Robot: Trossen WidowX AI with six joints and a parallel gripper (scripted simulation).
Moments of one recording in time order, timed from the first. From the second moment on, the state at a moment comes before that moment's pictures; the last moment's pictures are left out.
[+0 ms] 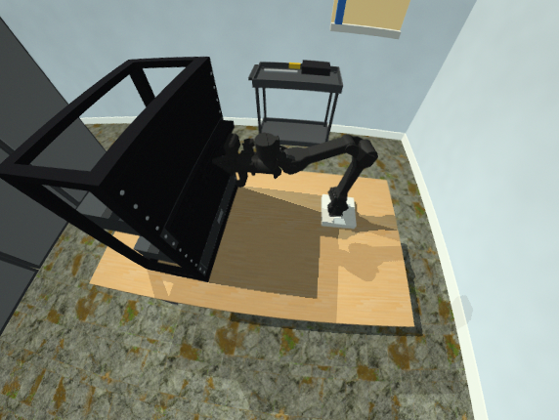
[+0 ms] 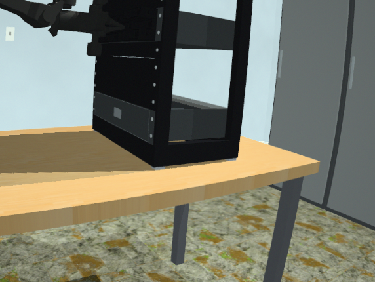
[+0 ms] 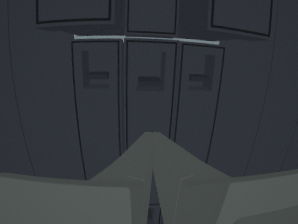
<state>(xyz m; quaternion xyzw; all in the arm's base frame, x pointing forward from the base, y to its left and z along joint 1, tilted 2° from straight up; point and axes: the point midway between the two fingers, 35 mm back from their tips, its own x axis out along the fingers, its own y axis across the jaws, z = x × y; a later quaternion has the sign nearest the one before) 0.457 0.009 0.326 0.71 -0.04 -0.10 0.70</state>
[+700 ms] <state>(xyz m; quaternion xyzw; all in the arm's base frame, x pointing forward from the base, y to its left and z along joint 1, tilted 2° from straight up) 0.459 0.008 0.326 0.71 -0.04 -0.10 0.70</state>
